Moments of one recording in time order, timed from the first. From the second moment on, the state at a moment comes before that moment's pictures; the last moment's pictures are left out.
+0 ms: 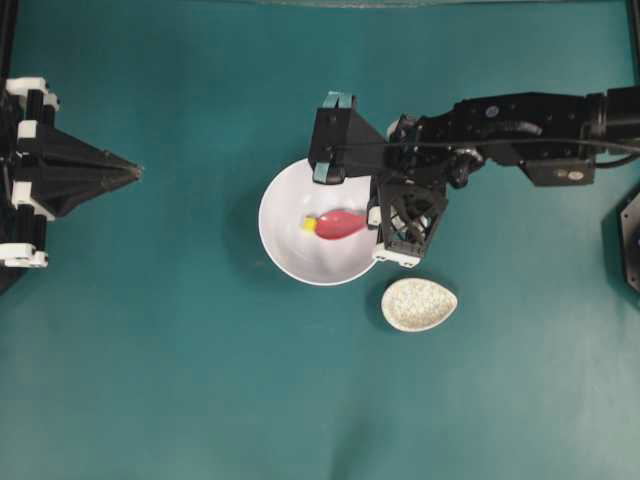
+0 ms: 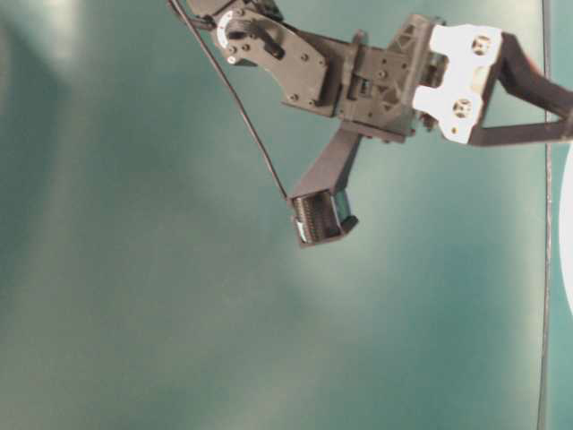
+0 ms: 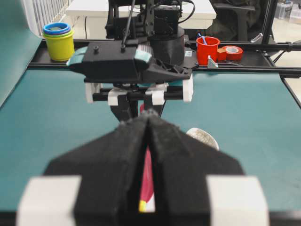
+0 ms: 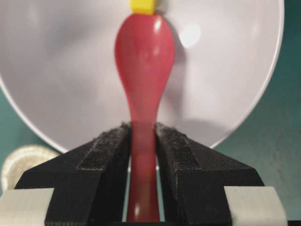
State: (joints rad) left arm 0.04 -0.89 1.17 0.01 -0.29 0.00; right arm -0.14 0.09 0.40 0.22 0.71 -0.08
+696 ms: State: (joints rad) left arm 0.04 -0.89 1.17 0.01 -0.29 0.00; right arm -0.14 0.09 0.40 0.22 0.52 -0.09
